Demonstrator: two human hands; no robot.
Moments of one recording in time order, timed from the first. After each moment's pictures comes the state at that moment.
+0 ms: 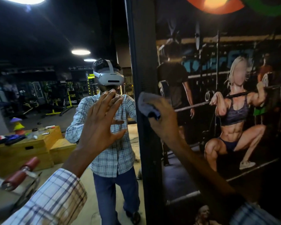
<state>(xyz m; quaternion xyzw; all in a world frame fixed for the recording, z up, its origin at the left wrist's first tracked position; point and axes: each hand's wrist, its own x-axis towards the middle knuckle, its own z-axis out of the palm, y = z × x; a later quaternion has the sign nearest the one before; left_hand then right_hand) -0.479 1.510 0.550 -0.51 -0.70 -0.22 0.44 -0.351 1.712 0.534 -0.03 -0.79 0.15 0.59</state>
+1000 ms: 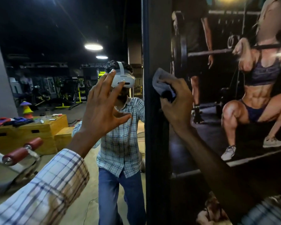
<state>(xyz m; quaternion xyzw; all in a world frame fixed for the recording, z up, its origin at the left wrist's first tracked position) -0.495 1.522 0.362 -0.46 -0.71 -0.23 0.49 -0.364 1.721 0.363 0.01 -0.71 0.15 0.69</state>
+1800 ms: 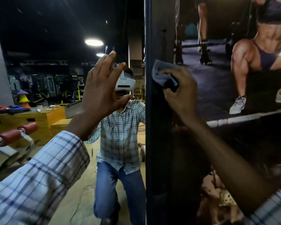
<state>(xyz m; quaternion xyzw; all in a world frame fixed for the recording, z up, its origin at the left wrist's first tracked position) -0.507 1.528 0.170 -0.45 -0.67 -0.22 0.55 -0.365 1.733 0.161 0.06 -0.73 0.10 0.67</state>
